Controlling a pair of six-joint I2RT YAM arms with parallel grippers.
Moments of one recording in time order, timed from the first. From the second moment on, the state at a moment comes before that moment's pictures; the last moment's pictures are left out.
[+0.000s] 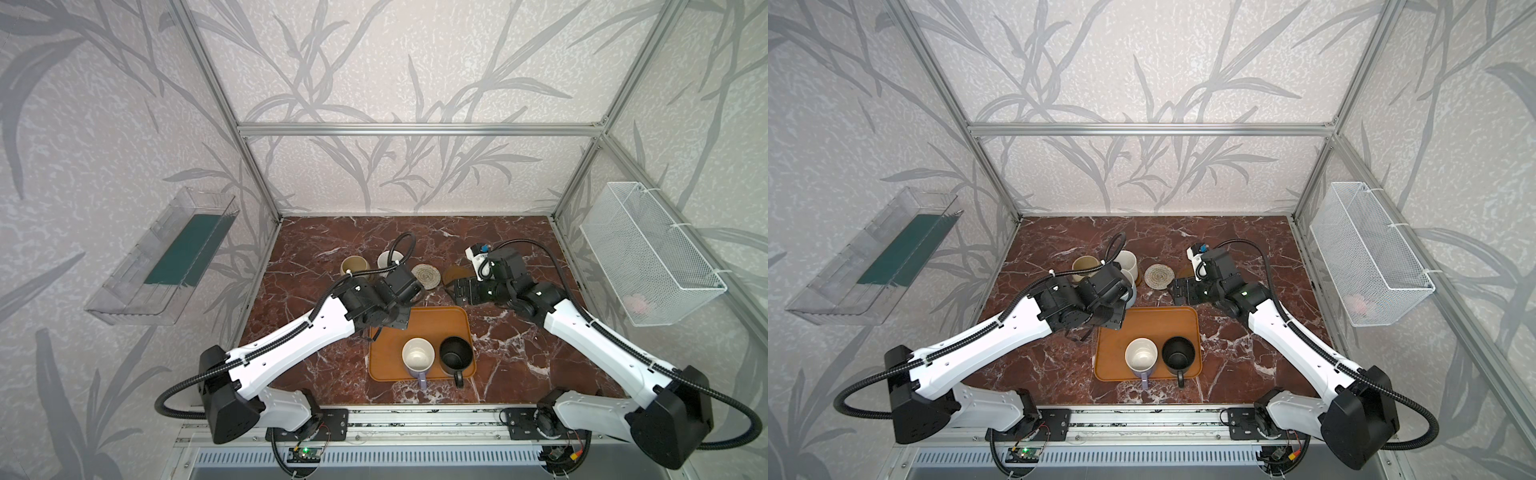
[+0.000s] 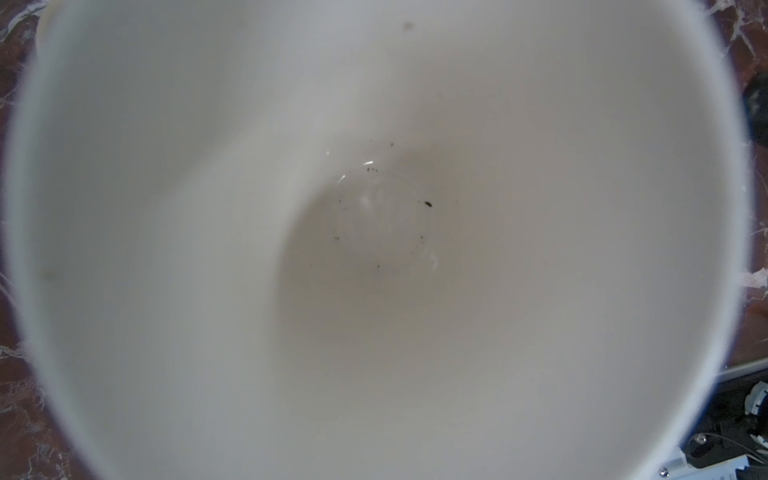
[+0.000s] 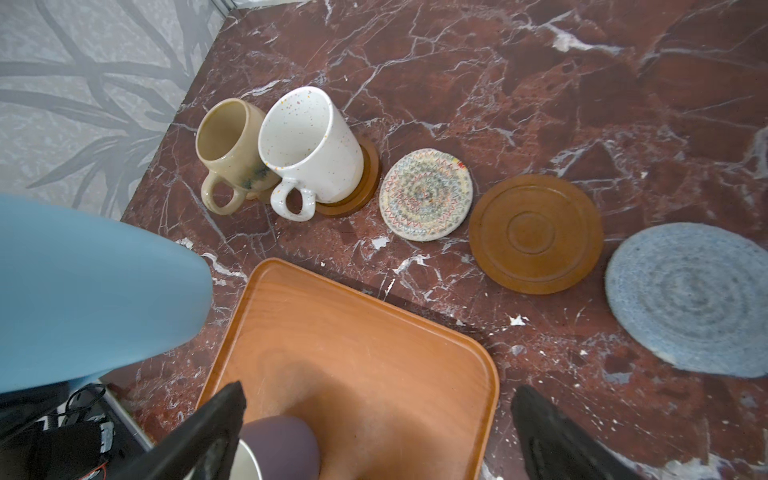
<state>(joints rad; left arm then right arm) -0.91 1.38 1.35 -1.11 -0.25 -0.63 0.51 1.23 0.98 -0.49 -0.18 0.35</state>
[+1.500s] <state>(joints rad) -0.75 2.13 1.90 -1.01 -0.16 -0.54 0.27 1.32 0.97 -0.44 -0.30 0.33</state>
